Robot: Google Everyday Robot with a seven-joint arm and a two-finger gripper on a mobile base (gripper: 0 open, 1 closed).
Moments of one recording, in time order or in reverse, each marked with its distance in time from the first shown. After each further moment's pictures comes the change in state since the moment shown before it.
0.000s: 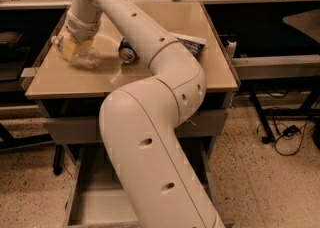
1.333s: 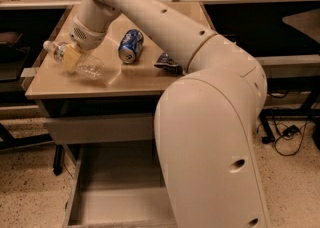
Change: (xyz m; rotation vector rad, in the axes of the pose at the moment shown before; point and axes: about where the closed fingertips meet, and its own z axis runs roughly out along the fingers) arm 0.039 0.057 -0.025 -0.065 -0.076 -0.112
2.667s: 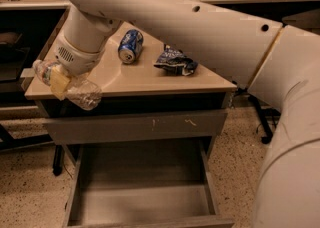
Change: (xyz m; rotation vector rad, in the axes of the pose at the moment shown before) arm 0.054 0.131 -0.032 0.017 0.044 0.098
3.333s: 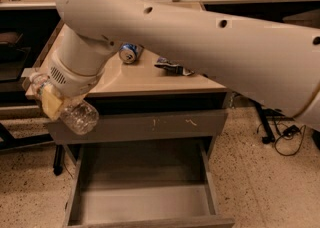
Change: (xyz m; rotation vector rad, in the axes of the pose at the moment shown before) arm 0.031 0.053 0.000 0.012 -0.034 0.096
